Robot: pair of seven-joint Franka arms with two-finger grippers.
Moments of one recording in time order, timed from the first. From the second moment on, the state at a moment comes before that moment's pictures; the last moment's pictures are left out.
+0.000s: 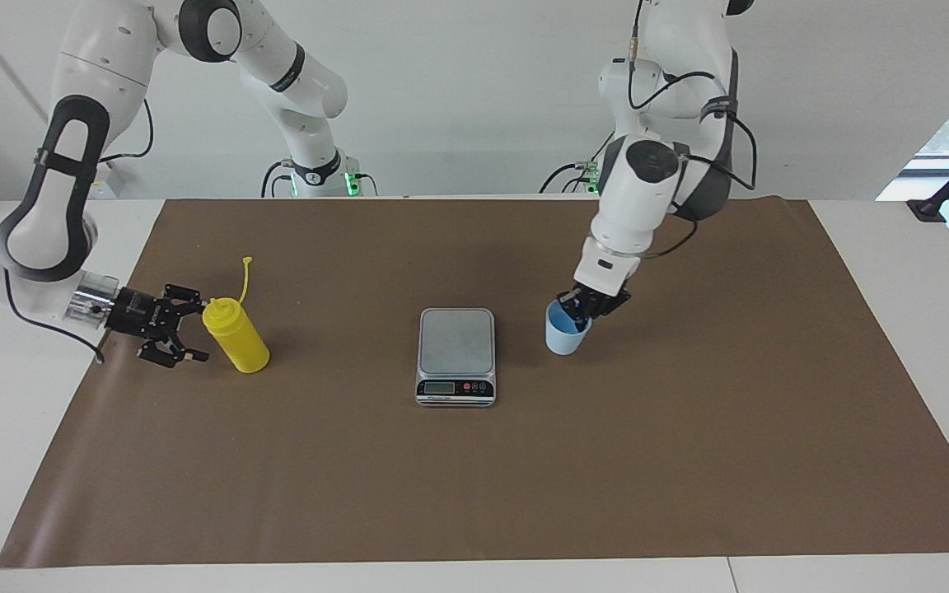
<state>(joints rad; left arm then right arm) -0.51 0.18 -0.03 -1.91 -0.04 2.24 -0.69 -0.43 0.44 -0.04 -1.83 0.79 1.71 0.70</state>
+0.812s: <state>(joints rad) -0.71 0.45 -0.03 -1.60 0.04 2.16 -0.93 -0.36 0.43 -0.04 -1.89 0.84 1.85 0.70</state>
